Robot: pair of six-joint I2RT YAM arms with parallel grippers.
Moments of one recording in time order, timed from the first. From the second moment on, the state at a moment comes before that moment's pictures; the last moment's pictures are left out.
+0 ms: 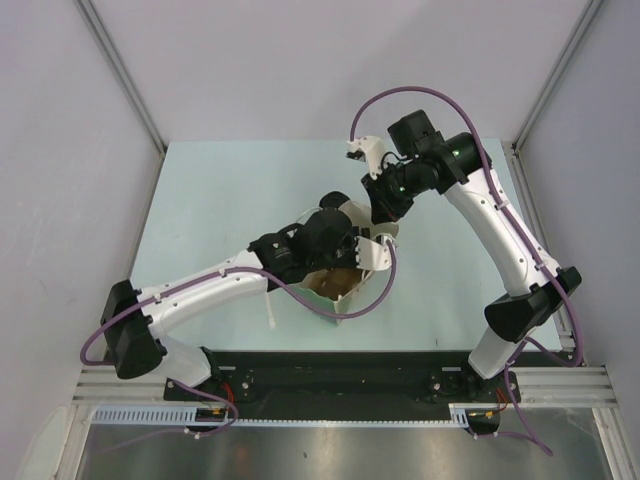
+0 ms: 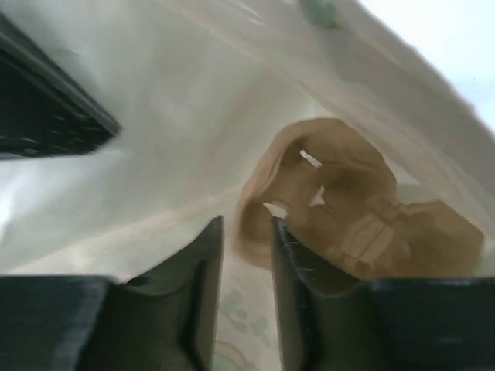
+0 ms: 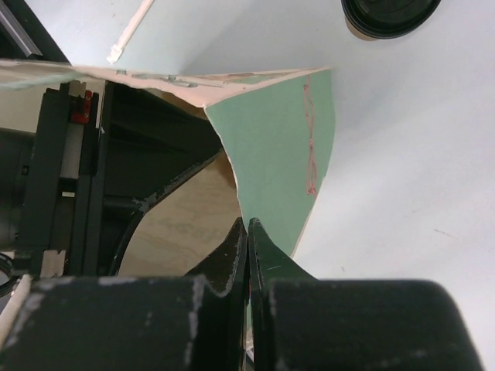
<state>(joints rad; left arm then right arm) -1.01 1.44 1.25 -0.43 -0.09 0.76 0.56 1.69 2.05 -1.36 -0.36 -0.27</state>
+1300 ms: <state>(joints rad) -1.11 1.41 1.39 -0.57 -0.07 0.70 0.51 1.64 1.97 -1.36 -0.35 -0.27</state>
